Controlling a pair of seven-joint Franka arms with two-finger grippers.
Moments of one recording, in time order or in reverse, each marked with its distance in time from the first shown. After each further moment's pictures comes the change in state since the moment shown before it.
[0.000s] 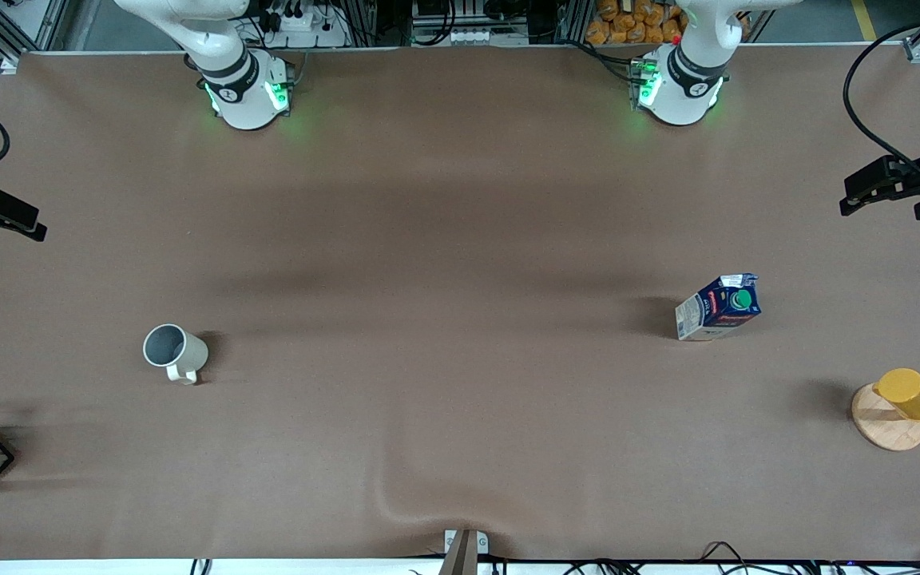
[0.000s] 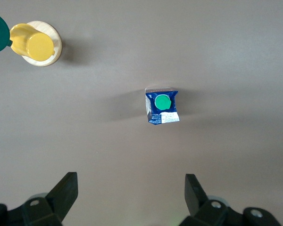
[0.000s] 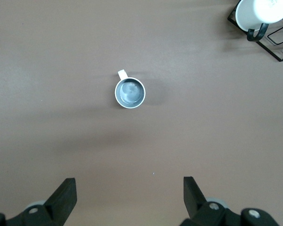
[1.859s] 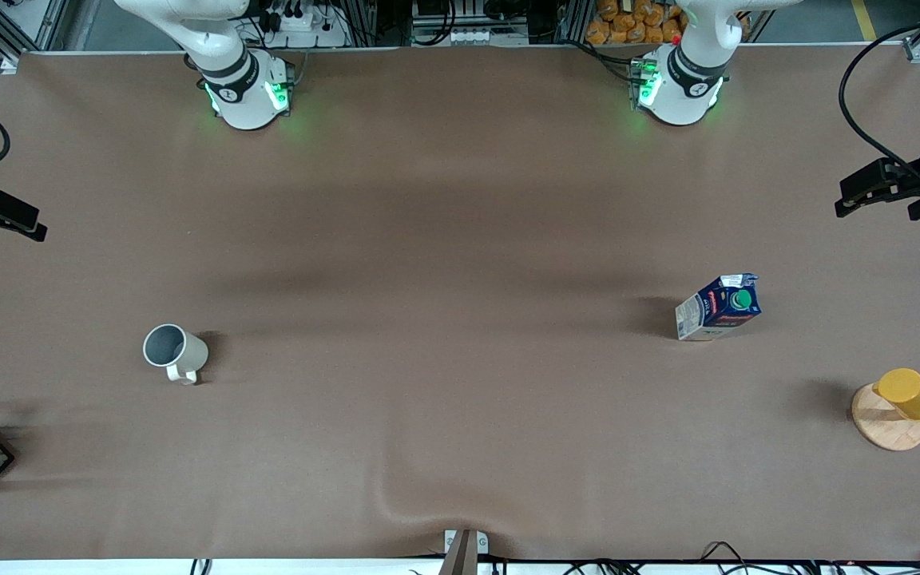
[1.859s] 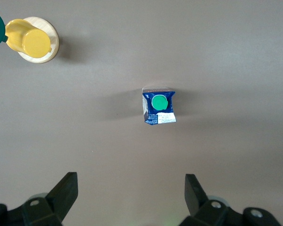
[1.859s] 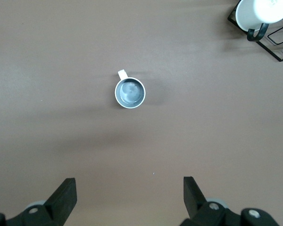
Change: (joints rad) left arm -0.002 0.003 0.000 -0.002 -0.013 0.000 -0.026; right arm 0.000 0.001 0.000 0.000 0.000 0.000 0.000
